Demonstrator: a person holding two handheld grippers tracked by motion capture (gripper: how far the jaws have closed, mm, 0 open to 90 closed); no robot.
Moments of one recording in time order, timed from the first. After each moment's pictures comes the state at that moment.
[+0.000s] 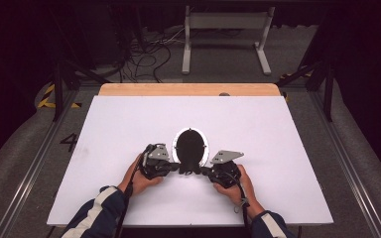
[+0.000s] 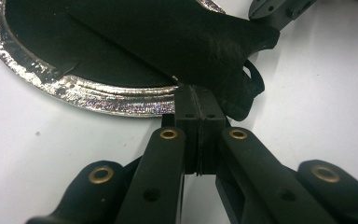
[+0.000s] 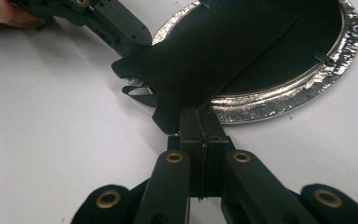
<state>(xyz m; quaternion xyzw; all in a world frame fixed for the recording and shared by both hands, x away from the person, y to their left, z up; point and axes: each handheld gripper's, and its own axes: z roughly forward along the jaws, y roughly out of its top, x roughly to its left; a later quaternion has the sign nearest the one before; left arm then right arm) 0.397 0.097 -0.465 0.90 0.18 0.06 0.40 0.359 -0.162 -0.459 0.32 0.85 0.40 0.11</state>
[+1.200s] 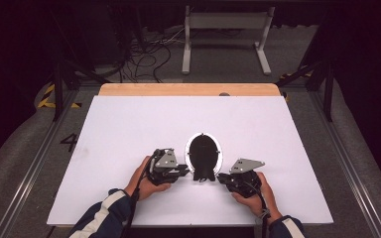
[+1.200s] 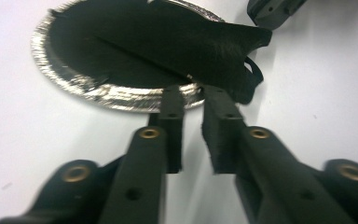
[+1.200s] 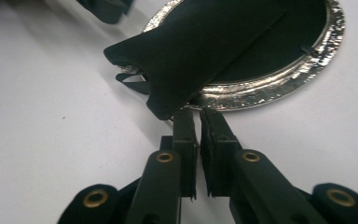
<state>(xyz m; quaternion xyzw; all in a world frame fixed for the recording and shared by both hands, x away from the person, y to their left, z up) 0.374 0.085 -0.450 0.89 0.14 0.09 0.42 0.331 -0.208 -0.455 0.33 0.85 0.38 0.13</state>
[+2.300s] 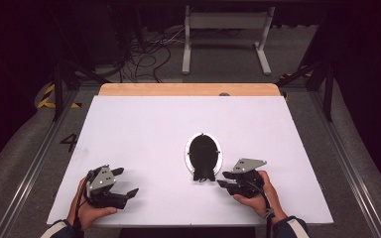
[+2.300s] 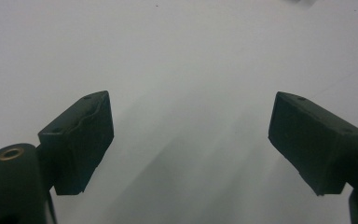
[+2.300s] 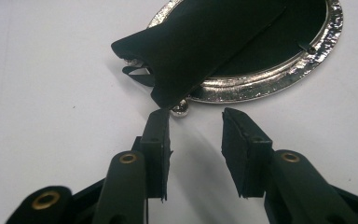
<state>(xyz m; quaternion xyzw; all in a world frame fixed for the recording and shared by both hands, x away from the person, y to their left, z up) 0.312 0.223 -0.458 0.85 0.28 0.16 0.41 0.330 -0.211 -0.448 0.32 0.87 0.37 0.12</state>
